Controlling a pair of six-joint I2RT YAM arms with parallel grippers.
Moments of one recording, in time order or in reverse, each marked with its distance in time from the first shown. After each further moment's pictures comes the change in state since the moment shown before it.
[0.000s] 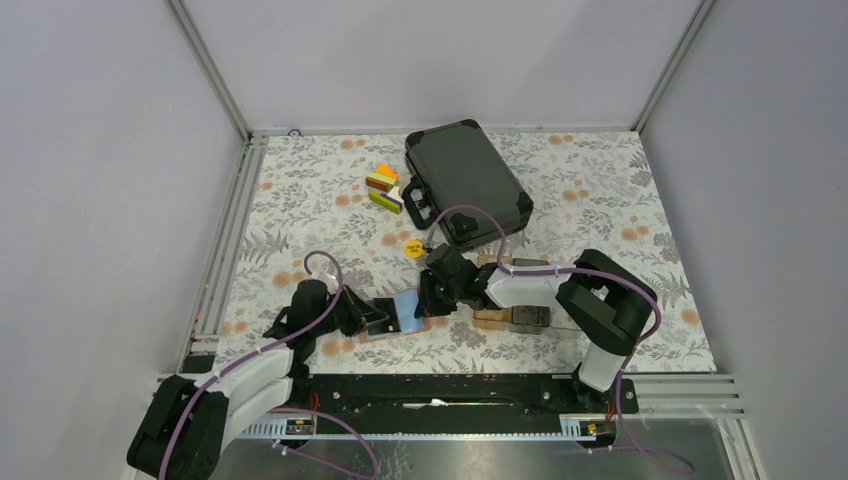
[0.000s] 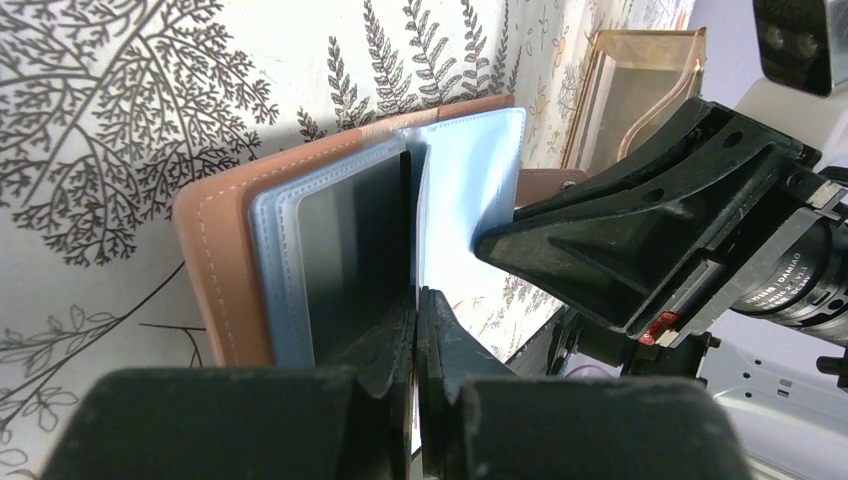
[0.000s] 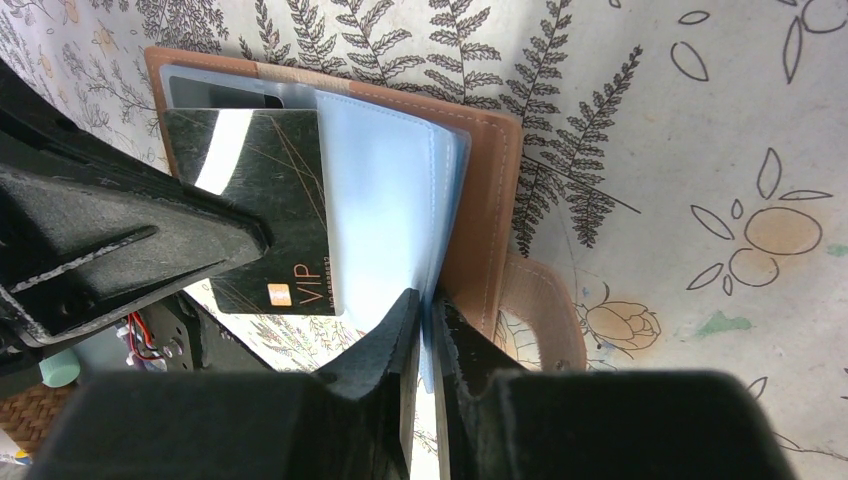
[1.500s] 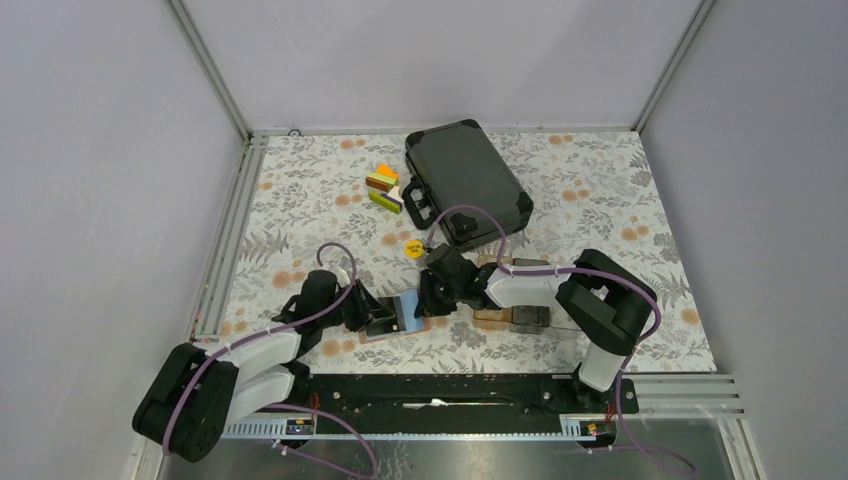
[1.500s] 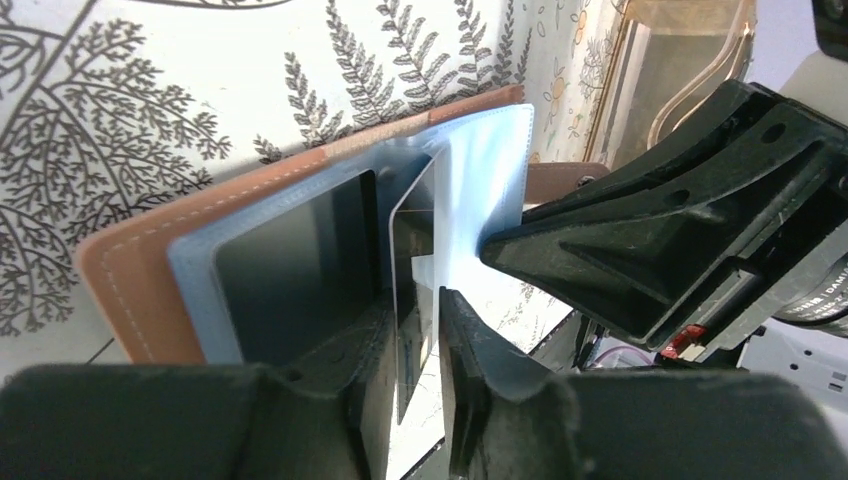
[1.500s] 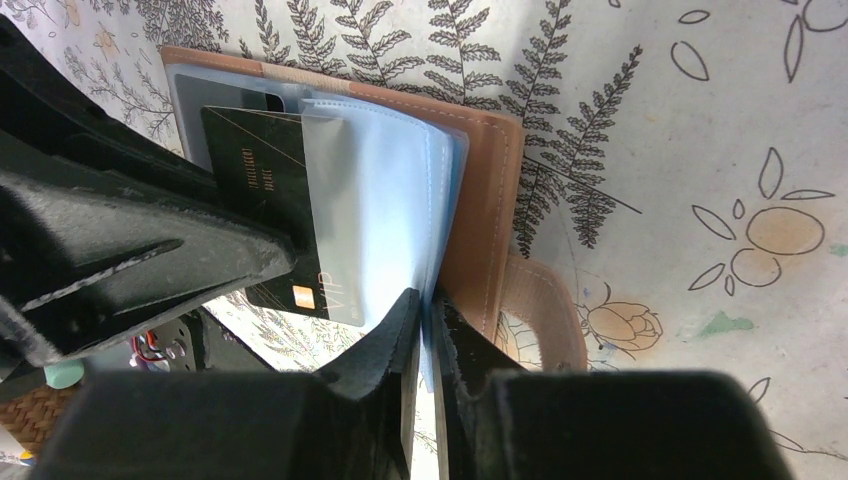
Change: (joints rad) left arm -0.040 0.154 0.076 0.025 0.002 0.071; right arm 0.000 0.002 0.001 -0.001 0.000 0.007
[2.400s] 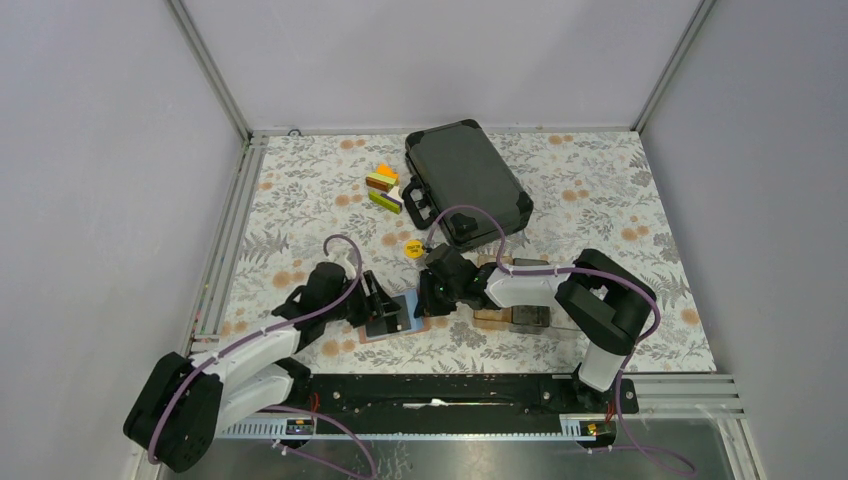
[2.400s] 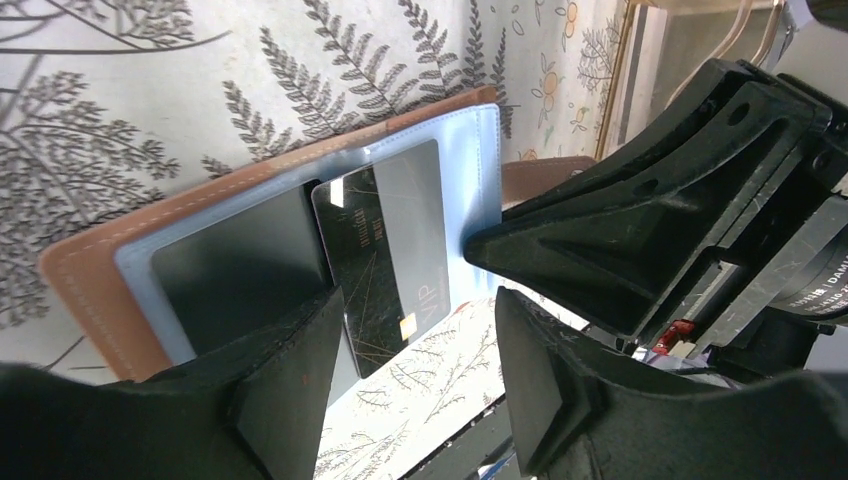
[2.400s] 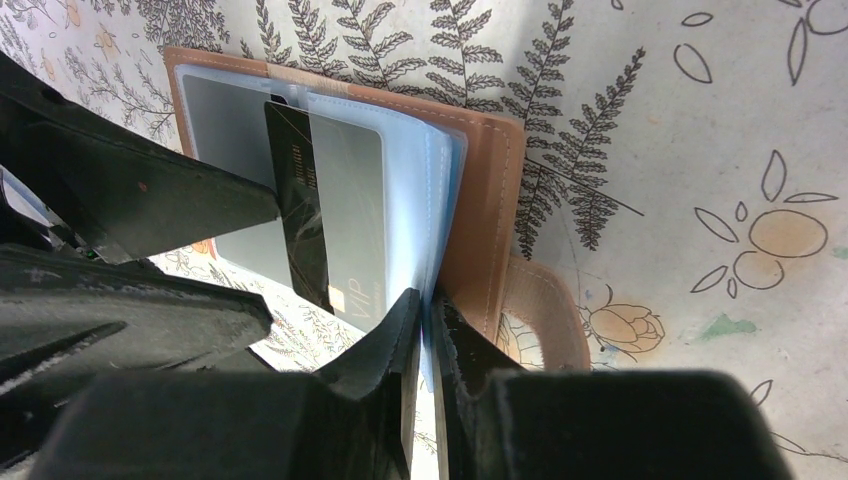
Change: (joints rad) left arm -0.080 -0.085 0.127 -0.259 -0.118 0.107; right arm 0.000 0.003 0.003 0.000 -0.001 0.000
